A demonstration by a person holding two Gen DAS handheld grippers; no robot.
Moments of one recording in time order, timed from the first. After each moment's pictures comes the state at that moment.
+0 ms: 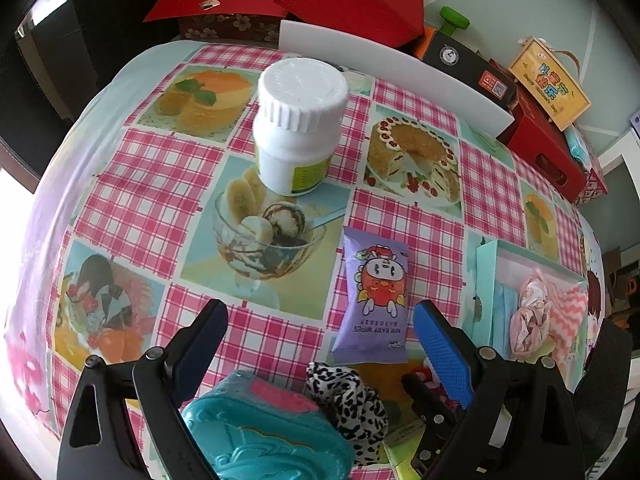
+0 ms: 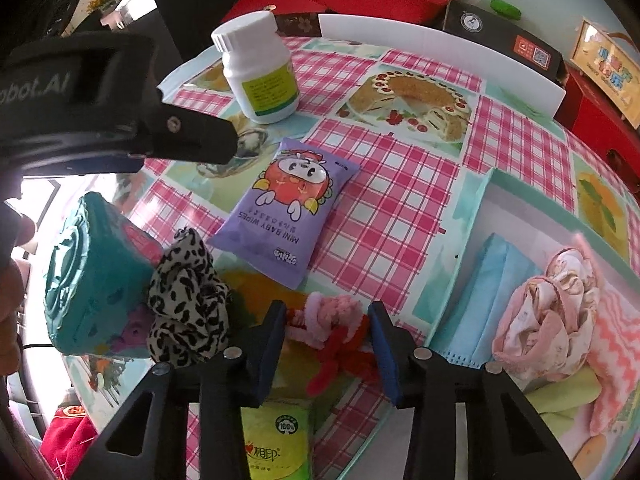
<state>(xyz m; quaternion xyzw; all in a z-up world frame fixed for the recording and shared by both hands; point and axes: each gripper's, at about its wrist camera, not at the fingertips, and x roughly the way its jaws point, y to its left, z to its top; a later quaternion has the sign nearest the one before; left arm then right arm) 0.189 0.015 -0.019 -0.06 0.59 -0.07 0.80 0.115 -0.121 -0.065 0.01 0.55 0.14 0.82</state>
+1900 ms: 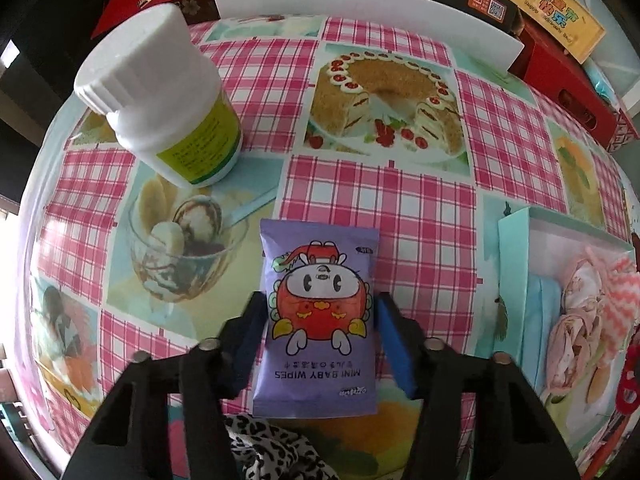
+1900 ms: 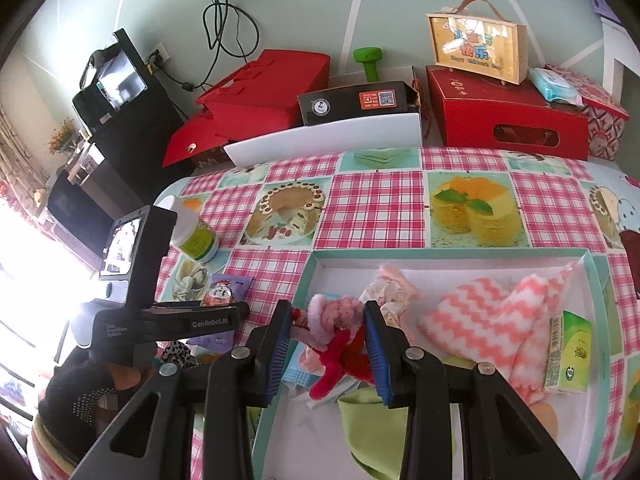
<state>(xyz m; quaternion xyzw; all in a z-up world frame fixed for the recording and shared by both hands) 0.214 -0.055 -0.081 0.03 0.63 -0.05 0.77 0.083 -0.251 0.007 0.17 0.44 0.04 0.88</state>
